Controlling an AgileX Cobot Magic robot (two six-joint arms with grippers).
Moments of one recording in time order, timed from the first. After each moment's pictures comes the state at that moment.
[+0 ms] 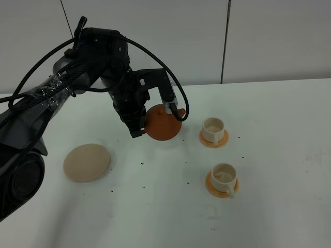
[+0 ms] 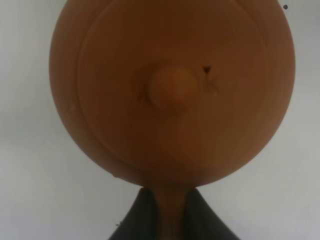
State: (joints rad) left arm -0.38 2.37 -2.19 0.00 1.19 0.98; right arm 0.04 -0.01 -0.49 0.18 1.07 -0.05
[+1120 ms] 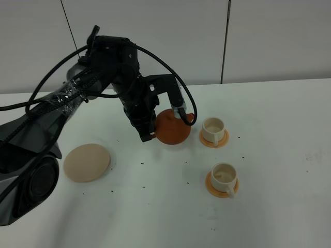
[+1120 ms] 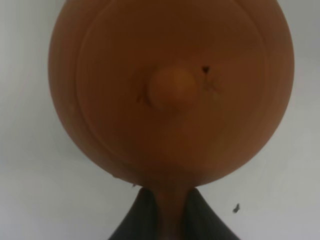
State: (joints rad) left arm -0.40 2.46 -2.26 -0.04 1.19 0.99; right arm 0.04 -0.01 -0.49 0.18 1.07 -0.05
